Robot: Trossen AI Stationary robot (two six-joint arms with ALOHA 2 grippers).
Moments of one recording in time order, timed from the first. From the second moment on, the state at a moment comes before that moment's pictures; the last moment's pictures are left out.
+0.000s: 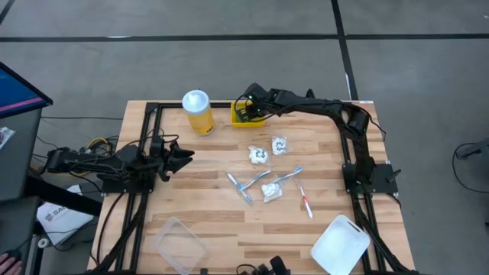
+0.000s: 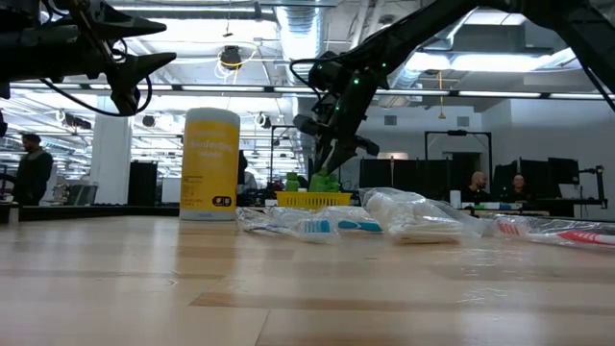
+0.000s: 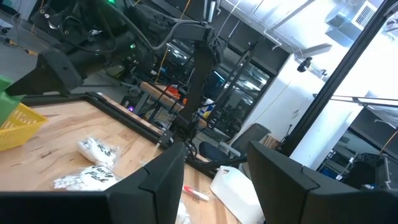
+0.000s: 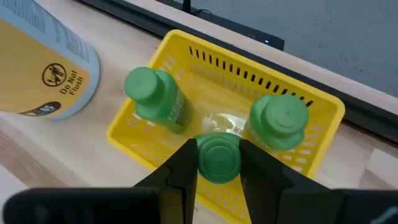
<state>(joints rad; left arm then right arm) -0.03 0.28 0.01 0.48 -0.17 -0.56 -0.48 2.05 1.64 -0.55 0.18 0.55</state>
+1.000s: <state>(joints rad) -0.03 0.28 0.01 0.49 -0.17 -0.56 -0.49 2.05 1.64 -0.60 0.13 0.50</state>
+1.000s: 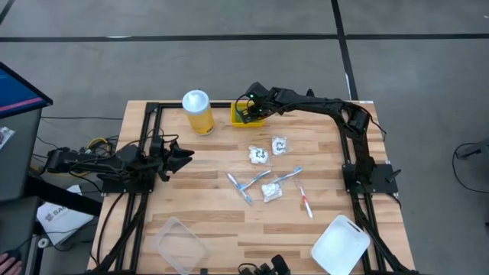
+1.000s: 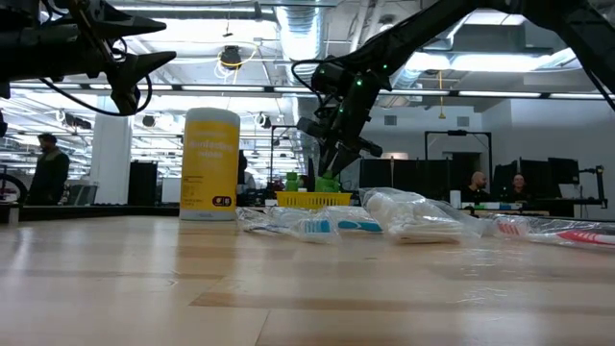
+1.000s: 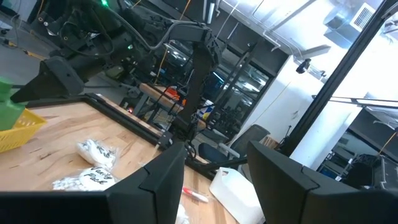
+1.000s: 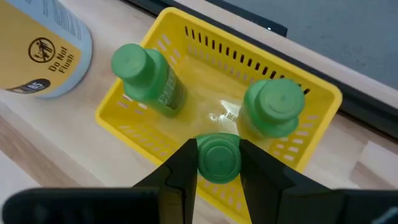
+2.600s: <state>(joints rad) -0.03 0.28 0.01 0.50 -0.17 -0.56 -0.51 2.10 1.69 -0.60 0.07 0.49</state>
